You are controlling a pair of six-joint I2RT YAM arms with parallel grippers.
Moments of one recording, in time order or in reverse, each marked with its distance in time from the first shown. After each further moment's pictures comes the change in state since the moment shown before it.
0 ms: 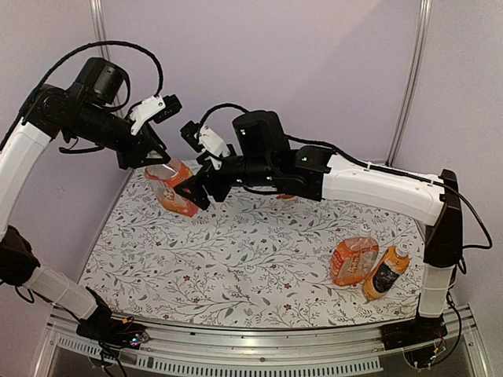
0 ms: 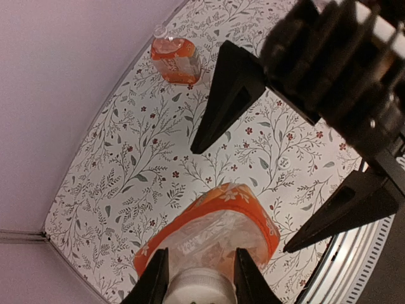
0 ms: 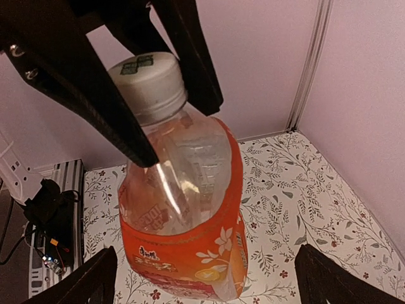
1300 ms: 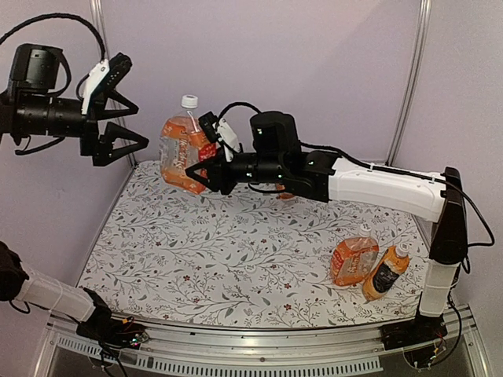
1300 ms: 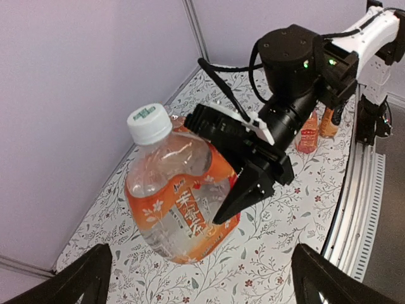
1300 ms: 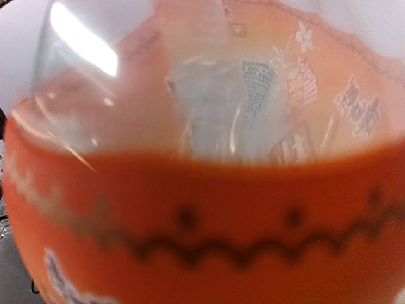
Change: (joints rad) left arm -0.018 -0.072 0.193 0.013 0.089 -0.074; right arm -0.051 -0.014 -0.120 0.198 -0.109 0.180
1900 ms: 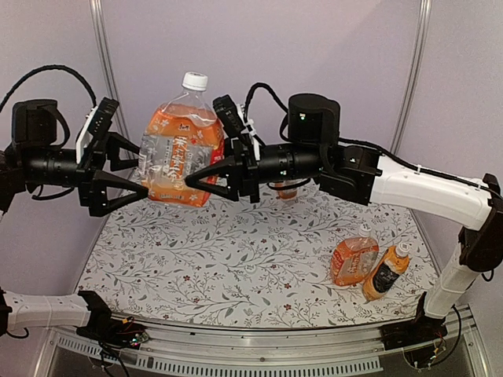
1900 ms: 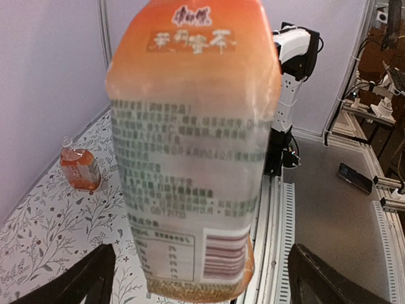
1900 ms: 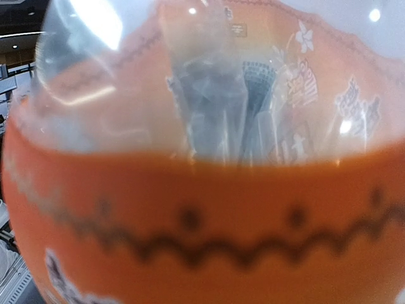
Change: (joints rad) left arm 0.002 -0.403 -0.663 0.383 0.399 -0.201; right arm 0.043 -0.248 -0.143 0.075 -0.413 -0.050
